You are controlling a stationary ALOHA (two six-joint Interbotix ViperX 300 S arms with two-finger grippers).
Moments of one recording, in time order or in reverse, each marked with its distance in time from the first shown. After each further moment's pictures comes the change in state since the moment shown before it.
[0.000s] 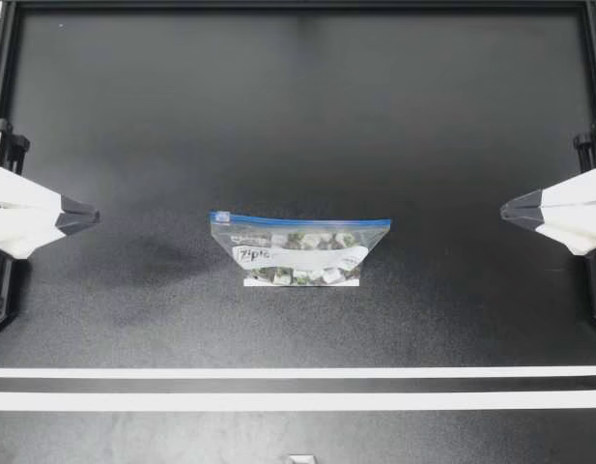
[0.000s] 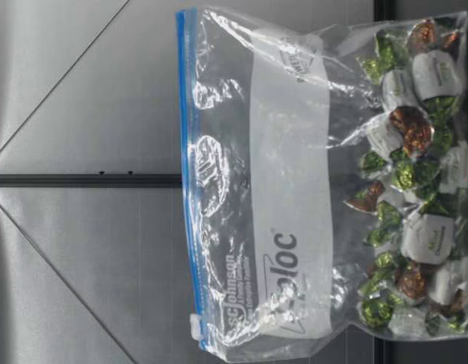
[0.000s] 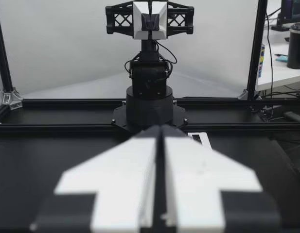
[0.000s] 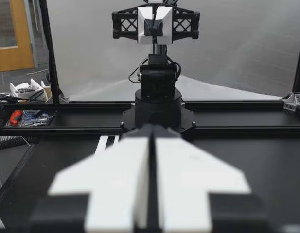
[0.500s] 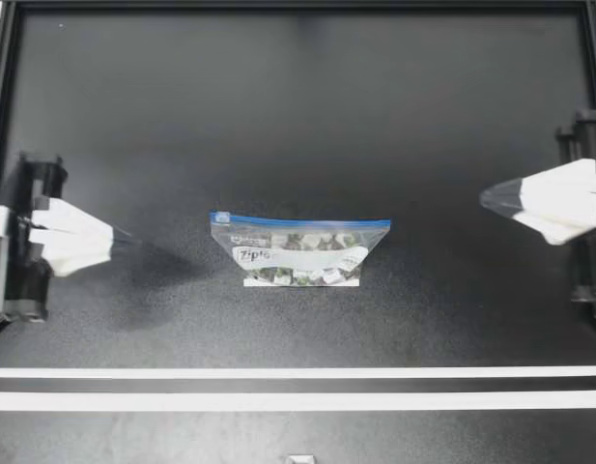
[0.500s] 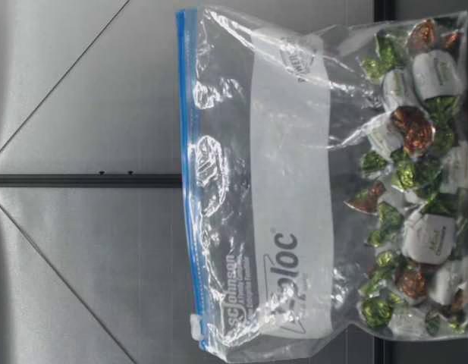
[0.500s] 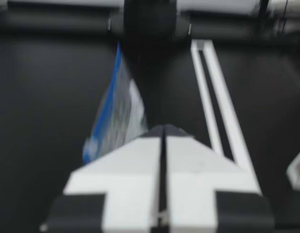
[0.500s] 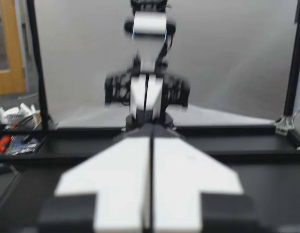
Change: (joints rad) left arm 0.012 0.193 0.103 -0.037 -0.002 -0.029; right arm -0.032 0.163 -0.035 -0.002 -0.204 0.000
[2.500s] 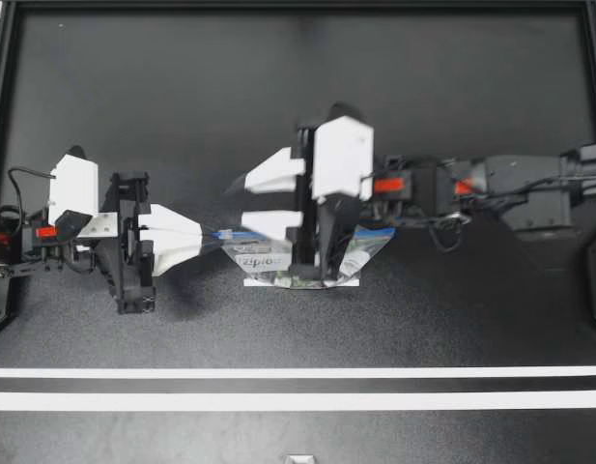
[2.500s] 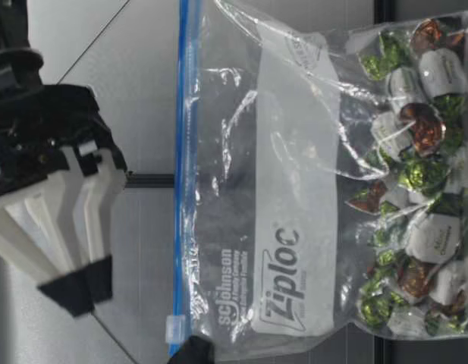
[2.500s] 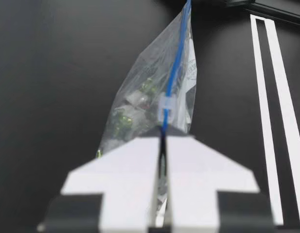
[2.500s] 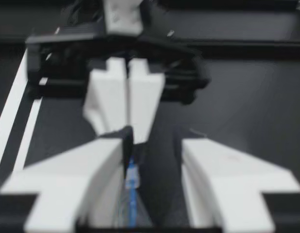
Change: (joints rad) left arm 0.014 0.632 -0.075 -0.123 -0.529 -0.086; right arm -0.051 0.891 -0.640 -0.091 0.253 -0.011
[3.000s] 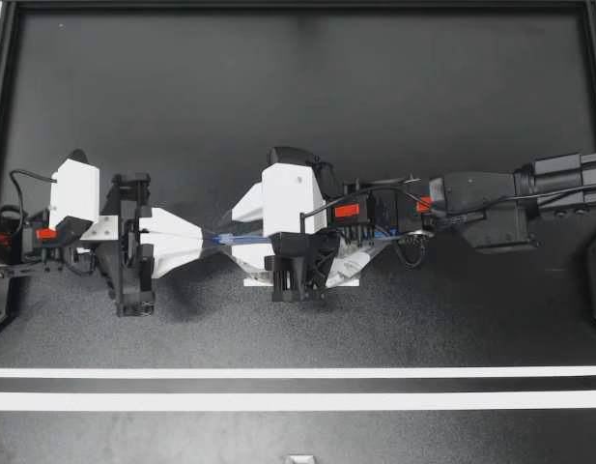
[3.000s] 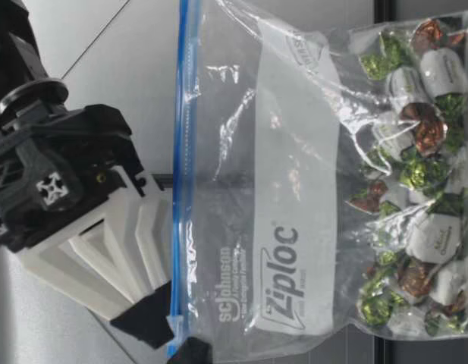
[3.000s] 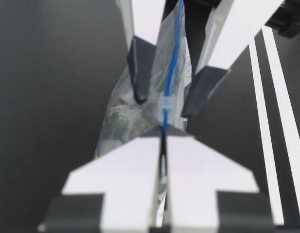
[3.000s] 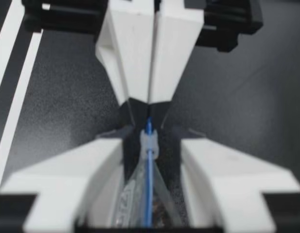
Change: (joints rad) left arm 0.000 0.000 -0.002 0.026 0.003 0.015; right arm 0.025 0.092 -0.089 -0.052 0.190 -0.002
